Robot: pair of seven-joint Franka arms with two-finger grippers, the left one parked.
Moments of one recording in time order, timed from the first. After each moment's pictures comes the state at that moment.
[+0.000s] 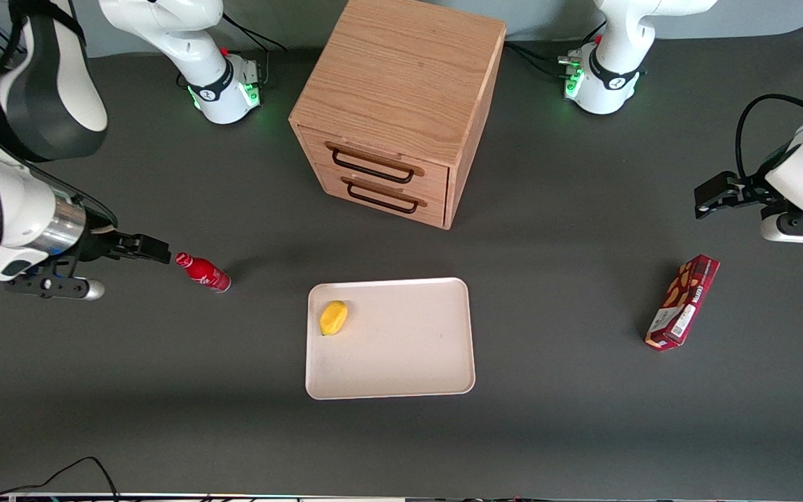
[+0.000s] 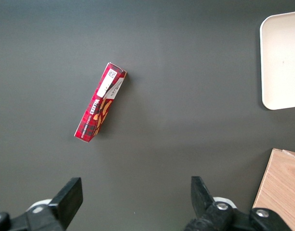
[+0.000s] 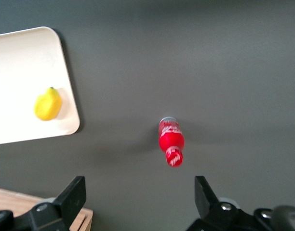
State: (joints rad) arm -0.01 0.18 0.12 -1.70 0.03 1.81 0.23
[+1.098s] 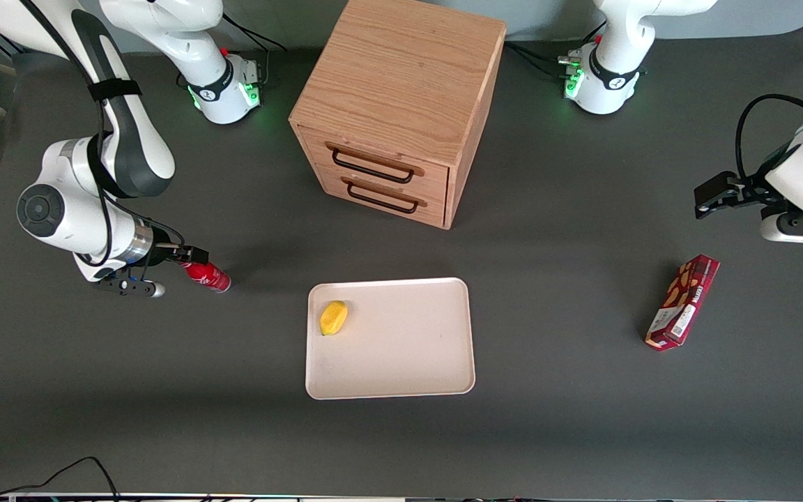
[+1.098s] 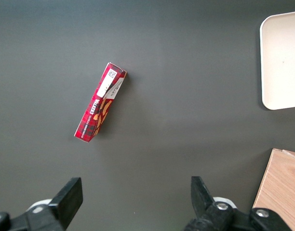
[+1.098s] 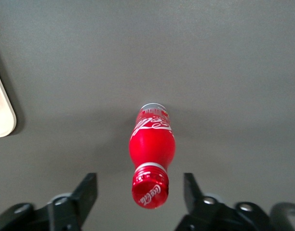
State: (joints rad) arm -0.04 0.17 0.11 -2.09 0.04 2.13 0.23
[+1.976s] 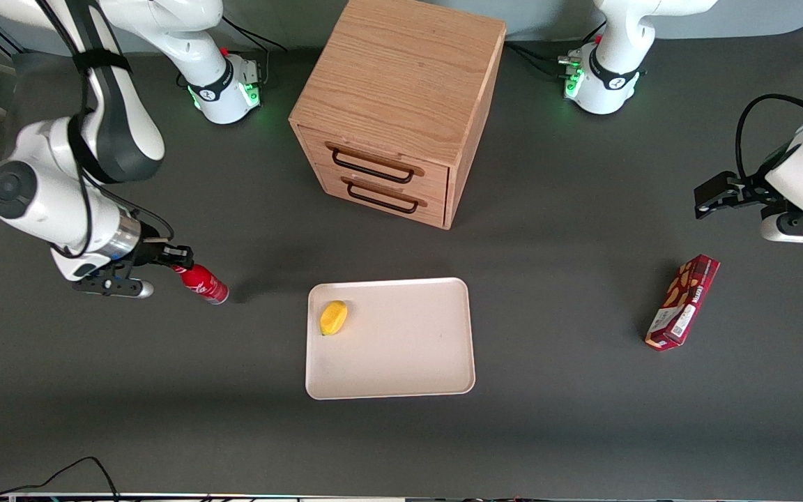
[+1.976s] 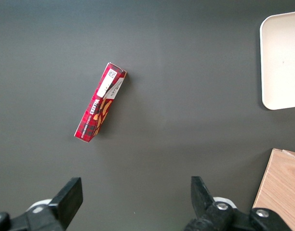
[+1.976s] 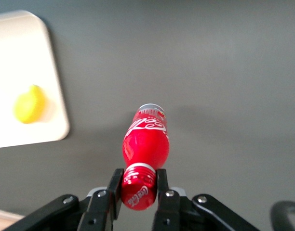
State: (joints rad) arm -0.03 0.12 0.17 -1.86 0.04 1.96 0.23
